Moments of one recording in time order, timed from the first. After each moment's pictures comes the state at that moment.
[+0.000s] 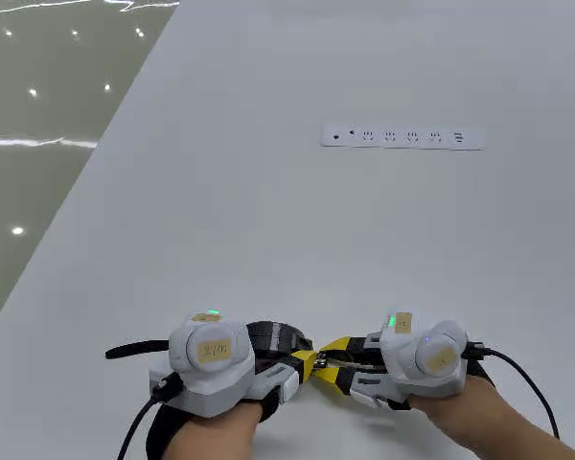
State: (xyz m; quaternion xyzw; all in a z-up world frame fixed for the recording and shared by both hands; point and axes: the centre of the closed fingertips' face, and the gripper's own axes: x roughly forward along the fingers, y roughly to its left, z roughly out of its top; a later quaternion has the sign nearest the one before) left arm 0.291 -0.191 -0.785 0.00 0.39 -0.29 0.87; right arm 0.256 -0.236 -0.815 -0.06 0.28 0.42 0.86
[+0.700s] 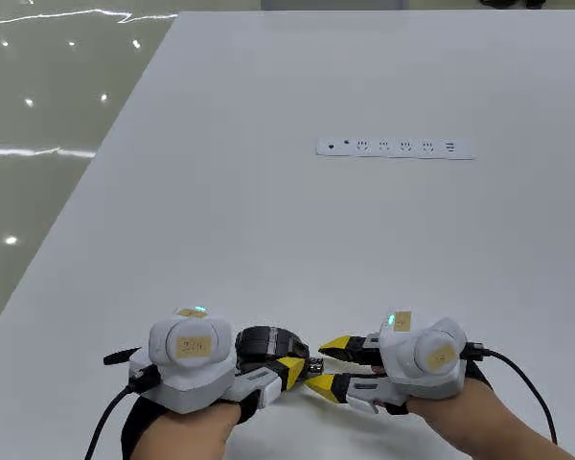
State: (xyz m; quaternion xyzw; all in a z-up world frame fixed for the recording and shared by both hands) left arm 0.291 -0.182 -0.771 0.03 0.39 -0.34 0.86; right arm 0.254 -0.239 -0.796 -0.03 0.29 0.41 0.87
